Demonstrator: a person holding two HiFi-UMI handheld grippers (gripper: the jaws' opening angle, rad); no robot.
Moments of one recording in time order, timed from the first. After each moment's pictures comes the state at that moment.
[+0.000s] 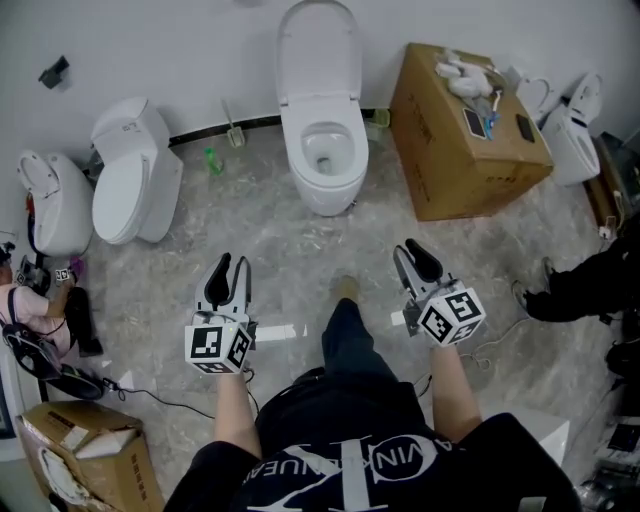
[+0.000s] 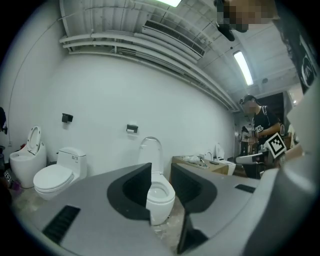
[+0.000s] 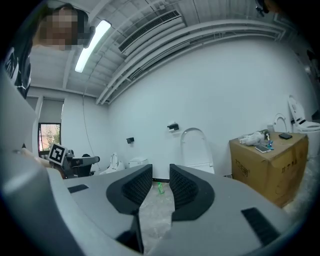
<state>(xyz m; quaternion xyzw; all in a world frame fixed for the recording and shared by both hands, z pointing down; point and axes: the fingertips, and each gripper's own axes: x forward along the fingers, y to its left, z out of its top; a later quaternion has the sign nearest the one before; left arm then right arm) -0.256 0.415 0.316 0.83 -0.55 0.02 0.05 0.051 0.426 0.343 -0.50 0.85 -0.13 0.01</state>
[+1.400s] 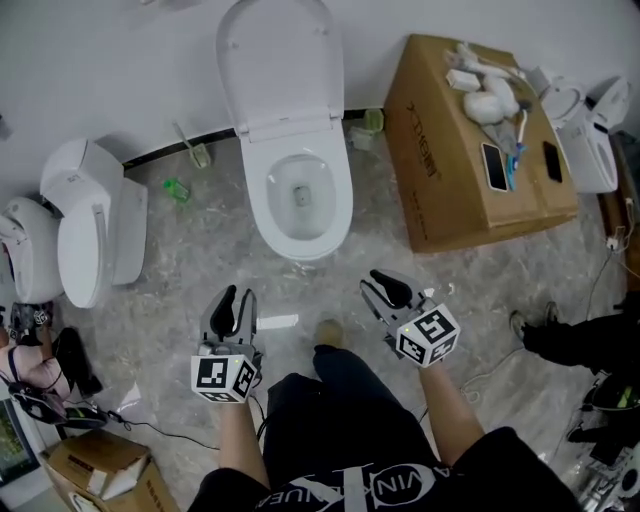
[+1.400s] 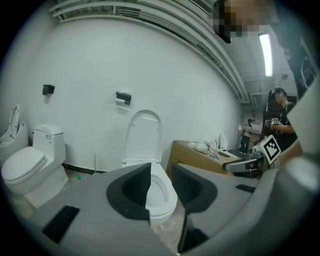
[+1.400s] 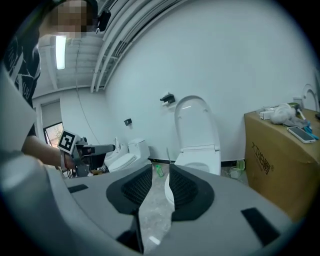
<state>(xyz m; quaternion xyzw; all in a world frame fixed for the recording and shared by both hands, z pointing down) -0.124 0.120 0.412 0.83 -0.53 0.09 0.15 0.105 0.136 0.452 -0.41 0.88 -0.22 -0.09</state>
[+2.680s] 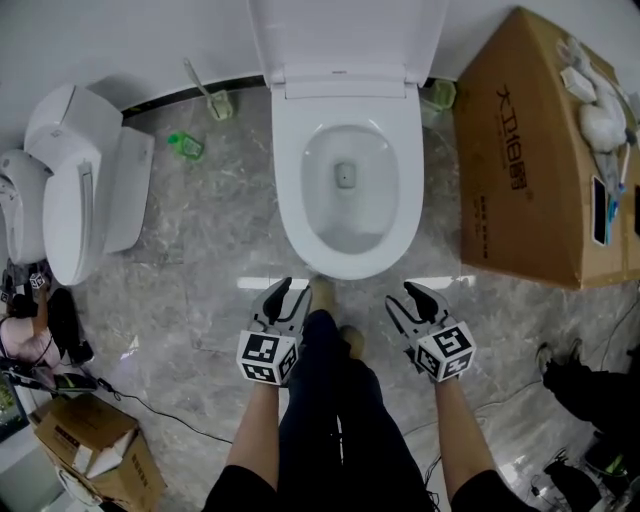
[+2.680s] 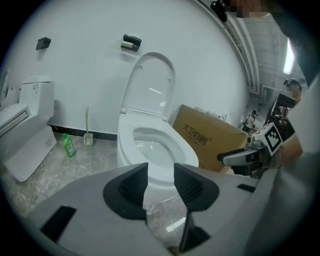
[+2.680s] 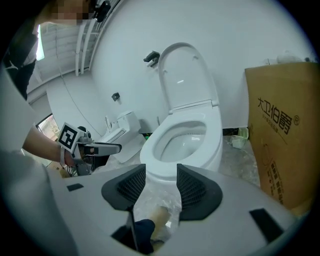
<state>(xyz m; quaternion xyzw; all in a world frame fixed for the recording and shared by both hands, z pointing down) -0.104 0.036 0.698 0.81 -0.48 0.18 0.27 0.083 0.055 0.703 -0.38 0.85 -0.31 -0.19</state>
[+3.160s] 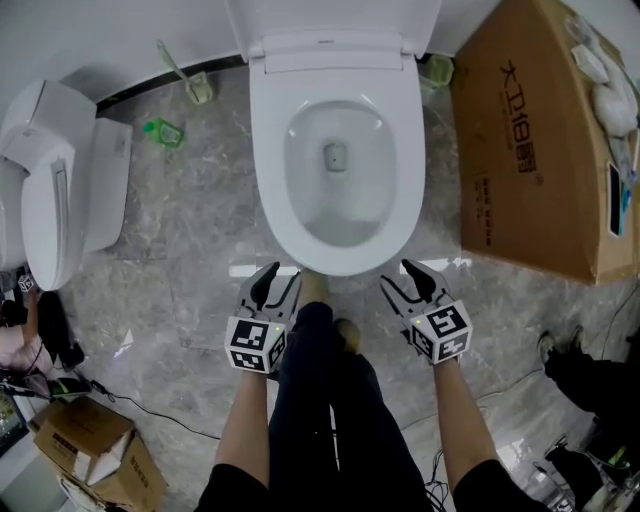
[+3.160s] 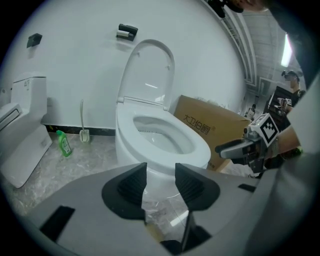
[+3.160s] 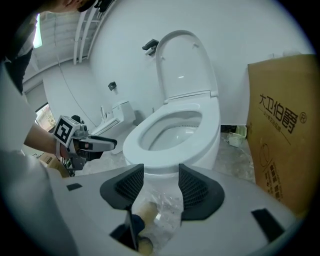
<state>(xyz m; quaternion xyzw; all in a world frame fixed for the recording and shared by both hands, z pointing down) -0.108 0.019 0.760 0.82 -0.46 0.21 0.27 0.086 0.028 0.765 -0.39 0.84 -0.29 -0.24</state>
